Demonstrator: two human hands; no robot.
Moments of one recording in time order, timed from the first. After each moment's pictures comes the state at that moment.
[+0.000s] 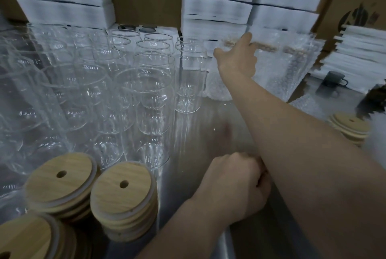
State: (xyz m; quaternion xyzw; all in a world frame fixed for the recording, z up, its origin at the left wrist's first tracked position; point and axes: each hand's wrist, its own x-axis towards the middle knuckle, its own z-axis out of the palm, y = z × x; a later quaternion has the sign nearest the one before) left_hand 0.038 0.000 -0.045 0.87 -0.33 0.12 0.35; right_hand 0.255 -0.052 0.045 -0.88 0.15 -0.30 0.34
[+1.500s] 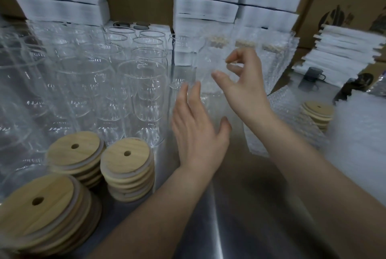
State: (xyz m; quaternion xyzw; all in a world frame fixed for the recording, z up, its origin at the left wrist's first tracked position) left_hand 0.042 -0.001 -0.040 0.82 -0.03 0.34 0.46; right_hand 0.091 -0.081 0.030 -0.80 -0.16 -0.30 0.50
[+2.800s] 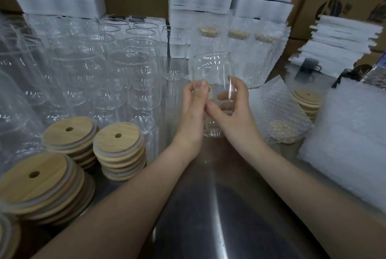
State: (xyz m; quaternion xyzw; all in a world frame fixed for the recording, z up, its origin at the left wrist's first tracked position) left_hand 0.047 -0.004 -0.031 0.54 -0.08 0.07 0.84; right_hand 0.051 -0.103 -0.035 -0.78 -0.11 -0.17 0.59
